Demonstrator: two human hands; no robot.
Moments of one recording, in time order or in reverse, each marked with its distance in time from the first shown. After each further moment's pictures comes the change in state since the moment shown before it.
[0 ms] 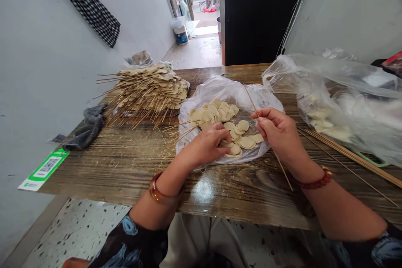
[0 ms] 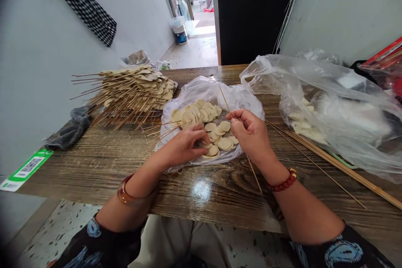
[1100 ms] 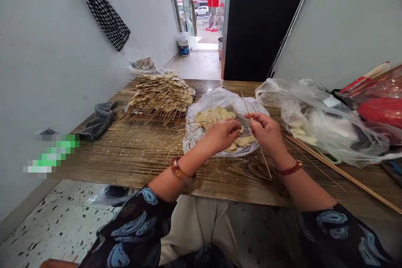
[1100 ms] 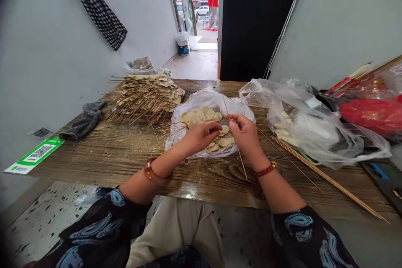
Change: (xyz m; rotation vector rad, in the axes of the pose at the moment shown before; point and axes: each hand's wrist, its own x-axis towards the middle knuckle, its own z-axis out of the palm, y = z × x) left_hand 0.016 0.025 0.009 -0.058 0.282 0.028; right_hand -0.006 -0.011 0.004 -0.235 0.025 -0.161
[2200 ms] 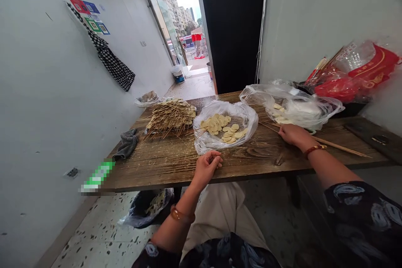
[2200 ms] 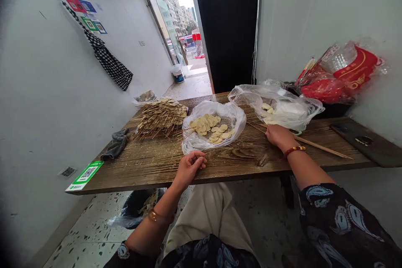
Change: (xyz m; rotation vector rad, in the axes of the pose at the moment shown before) left_hand -0.145 0.004 0.001 -0.652 0.177 -0.400; right_hand -0.042 0.063 -0.122 -1.218 -0.196 0.270
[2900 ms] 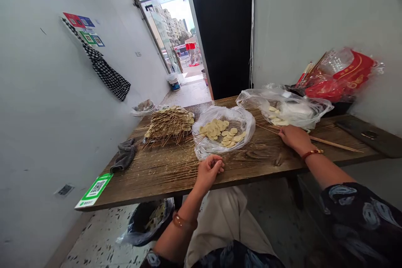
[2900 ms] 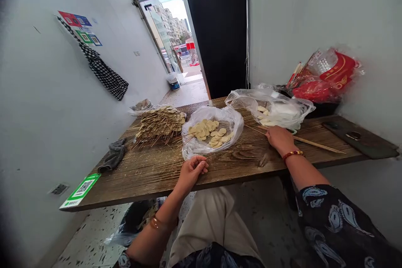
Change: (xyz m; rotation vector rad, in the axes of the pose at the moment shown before) left_hand 0.005 0.000 -0.003 -0.026 -0.053 -0.003; right_hand -0.023 -0.006 -0.004 0.017 0.134 0.079
